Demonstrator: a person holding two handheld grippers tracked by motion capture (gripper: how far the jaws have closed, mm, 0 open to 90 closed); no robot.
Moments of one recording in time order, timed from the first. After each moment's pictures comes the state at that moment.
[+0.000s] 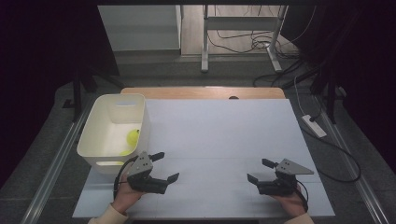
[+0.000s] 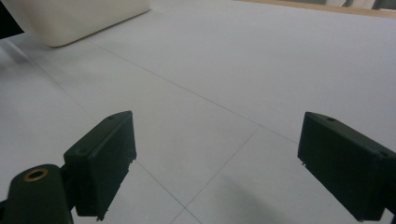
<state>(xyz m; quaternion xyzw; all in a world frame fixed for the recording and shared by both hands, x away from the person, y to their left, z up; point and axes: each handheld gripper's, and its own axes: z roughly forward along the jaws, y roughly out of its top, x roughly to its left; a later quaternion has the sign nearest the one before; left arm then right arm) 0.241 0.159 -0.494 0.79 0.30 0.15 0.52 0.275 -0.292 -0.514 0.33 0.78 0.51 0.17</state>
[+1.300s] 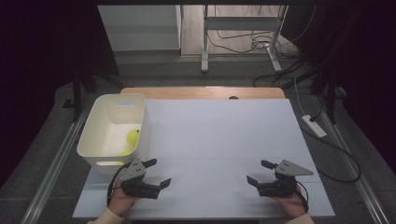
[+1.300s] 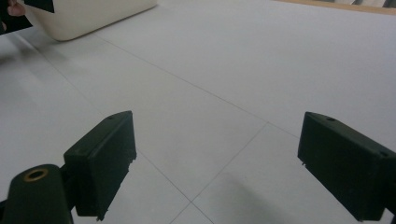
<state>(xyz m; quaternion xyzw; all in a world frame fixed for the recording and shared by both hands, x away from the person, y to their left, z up) 0.235 0.179 -0.522 0.79 0.33 0.14 0.50 0.273 -0.291 -0.515 0.32 0.78 0.51 0.16</state>
